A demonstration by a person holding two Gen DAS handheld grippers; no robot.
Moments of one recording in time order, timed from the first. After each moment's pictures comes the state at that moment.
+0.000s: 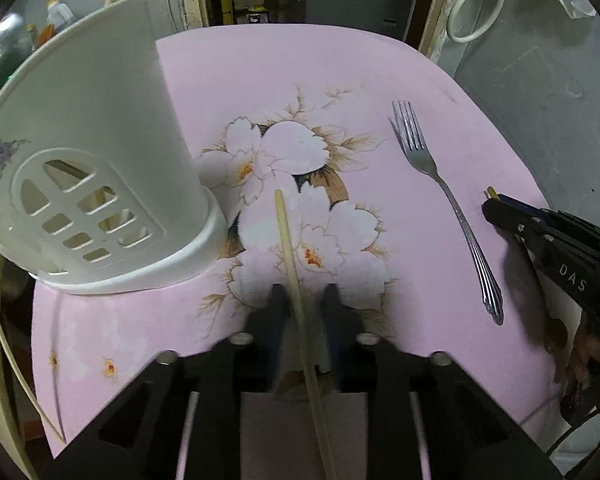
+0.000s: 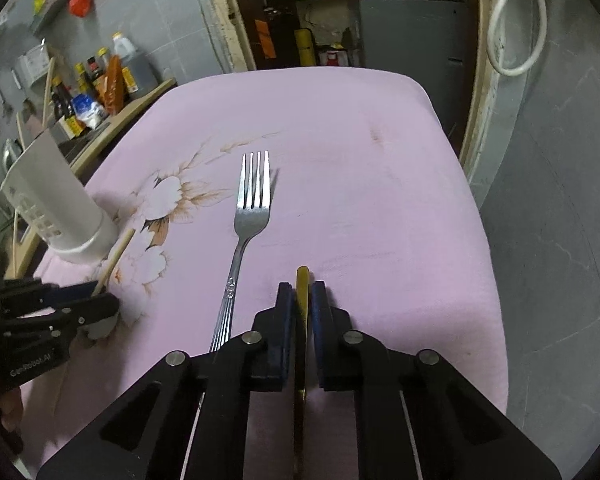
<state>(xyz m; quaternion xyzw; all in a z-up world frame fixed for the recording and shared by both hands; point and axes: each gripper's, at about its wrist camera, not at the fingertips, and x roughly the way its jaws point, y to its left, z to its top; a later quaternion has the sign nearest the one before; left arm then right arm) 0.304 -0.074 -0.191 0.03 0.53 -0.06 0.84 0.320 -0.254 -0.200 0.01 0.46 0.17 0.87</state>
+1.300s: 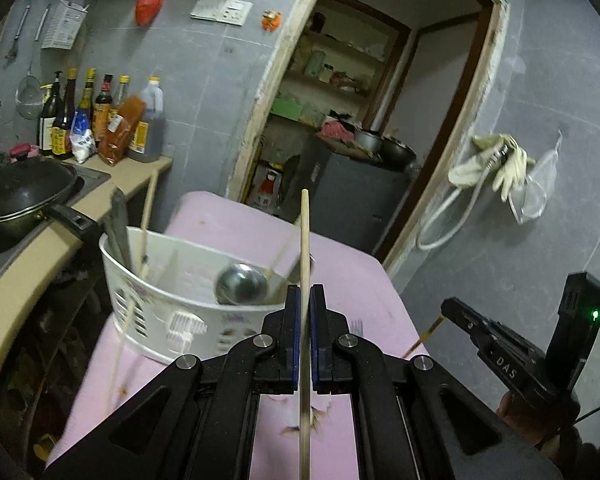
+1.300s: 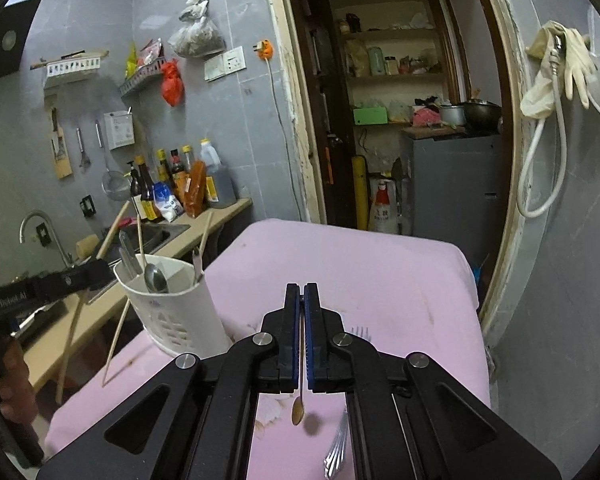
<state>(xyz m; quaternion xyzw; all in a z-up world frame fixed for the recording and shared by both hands) 0.210 0.018 -0.034 -0.17 0.25 -0.06 0.95 0.268 -0.208 -0.066 0.02 0.24 0.25 0.94</state>
